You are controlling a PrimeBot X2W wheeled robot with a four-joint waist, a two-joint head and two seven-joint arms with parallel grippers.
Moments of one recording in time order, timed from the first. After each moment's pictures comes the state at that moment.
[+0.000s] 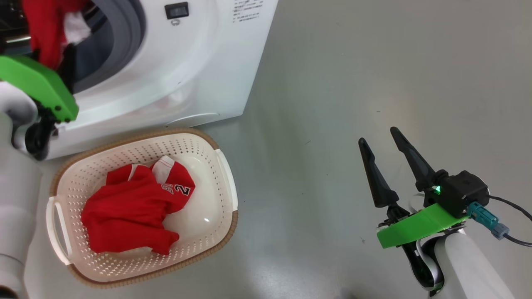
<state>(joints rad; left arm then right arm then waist) -1.17 0.30 -0.29 1.13 -0.64 -0.13 0.07 -0.27 -0.07 0.15 0.21 0.30 0.12 -0.26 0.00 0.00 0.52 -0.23</state>
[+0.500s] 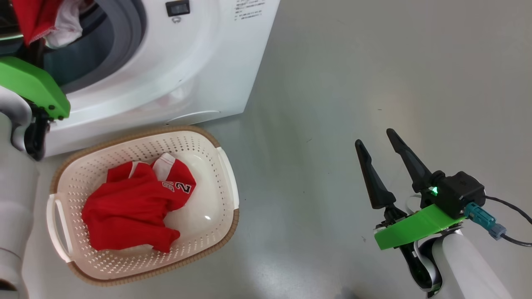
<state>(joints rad) -1.21 0.30 -0.34 1.24 -0.59 -0.10 -0.11 -0.27 -0.07 0.17 0.21 0.31 0.12 -0.26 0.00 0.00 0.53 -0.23</state>
